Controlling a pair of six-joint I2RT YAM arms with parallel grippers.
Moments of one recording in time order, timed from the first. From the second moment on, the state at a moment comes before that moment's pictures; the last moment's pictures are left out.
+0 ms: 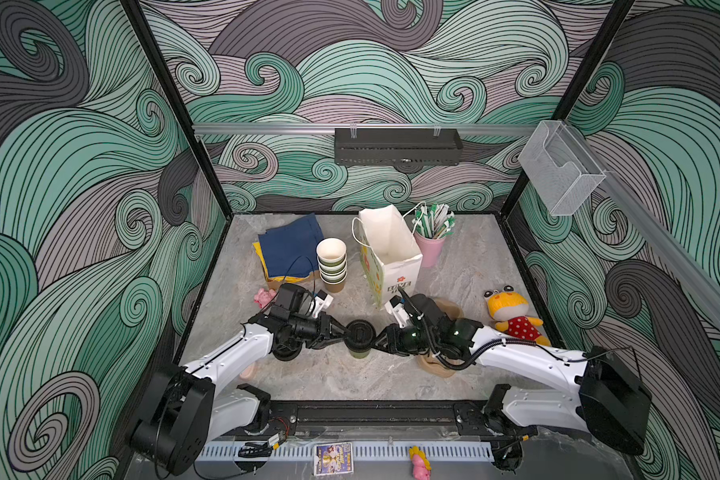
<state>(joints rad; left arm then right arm) -0.38 1.18 0.50 -0.25 0.93 -0.71 0.89 1.26 0.64 -0.19 -0.43 0.94</state>
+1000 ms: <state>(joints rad) -0.38 1.19 0.52 -0.28 0.93 -0.70 0.89 1.23 0.66 -0.32 -0.41 0.89</state>
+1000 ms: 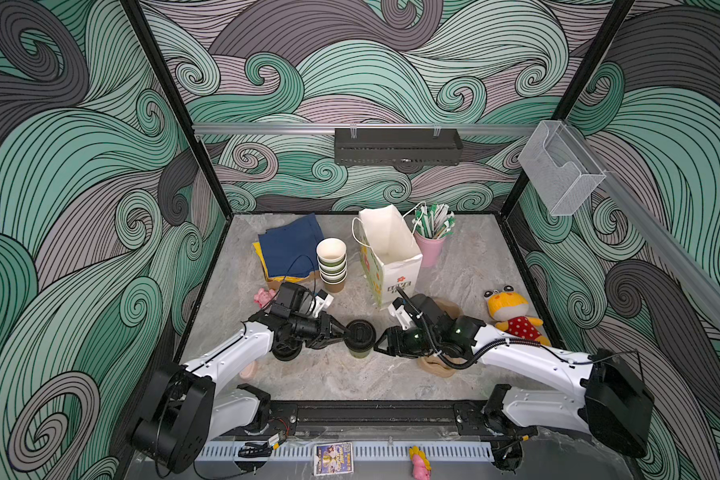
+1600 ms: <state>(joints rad) -0.38 1.20 0.53 -0.28 0.93 -0.69 0.92 1.24 0.59 -0.12 -0.47 0.95</state>
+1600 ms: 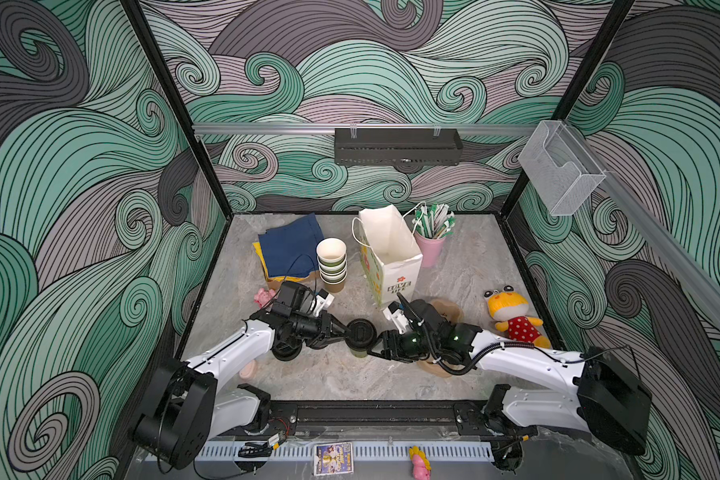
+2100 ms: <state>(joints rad) -0.38 1.20 0.53 -0.29 0.93 -0.69 0.92 1.31 0.59 -0.04 -0.45 0.98</state>
